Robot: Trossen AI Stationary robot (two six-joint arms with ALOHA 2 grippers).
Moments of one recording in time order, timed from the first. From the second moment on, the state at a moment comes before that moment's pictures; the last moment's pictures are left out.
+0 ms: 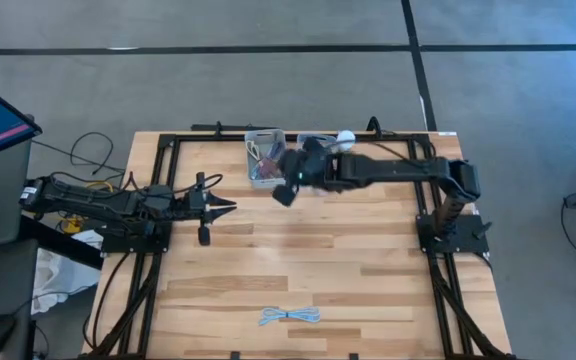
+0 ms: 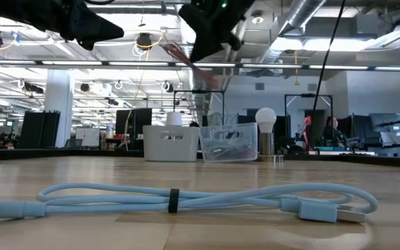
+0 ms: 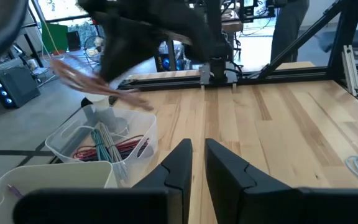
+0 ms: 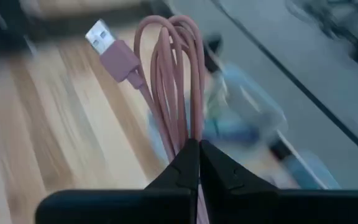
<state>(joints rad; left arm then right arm) -0.14 0.63 0.38 0.10 -0.29 0.13 -0.09 1.80 1.60 -0.52 0.47 0.16</state>
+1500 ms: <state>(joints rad) -0.14 0.63 0.38 0.09 -0.29 0.12 -0.40 2.11 1.56 0.01 0.08 0.18</state>
